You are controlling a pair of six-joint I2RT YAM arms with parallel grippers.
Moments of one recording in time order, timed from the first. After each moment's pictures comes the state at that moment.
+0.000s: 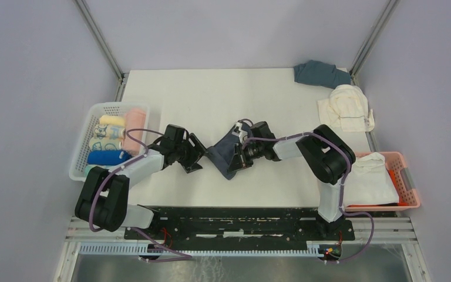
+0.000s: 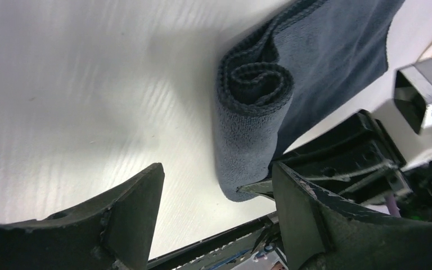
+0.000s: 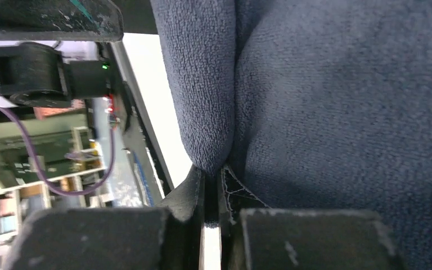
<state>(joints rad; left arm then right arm) -0.35 1.37 0.64 -0.24 0.29 -1.04 0.62 1.93 0.91 0.19 -0.86 0.45</state>
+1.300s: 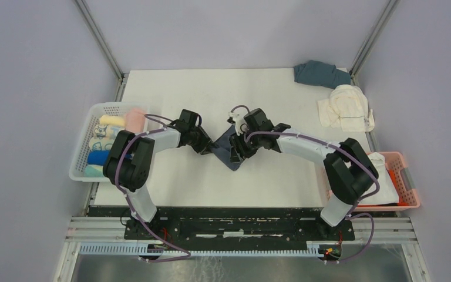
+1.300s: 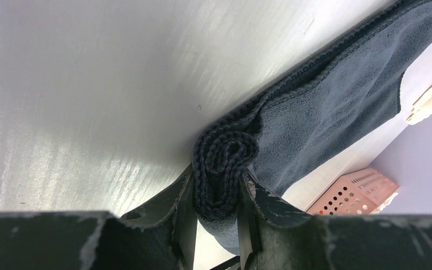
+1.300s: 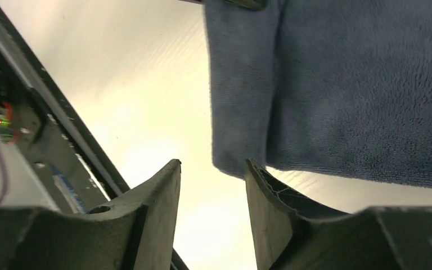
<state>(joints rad) -0.36 1.78 0.94 -0.18 0.30 -1.05 0.64 1.73 1.09 -0.28 -0.50 0.21</state>
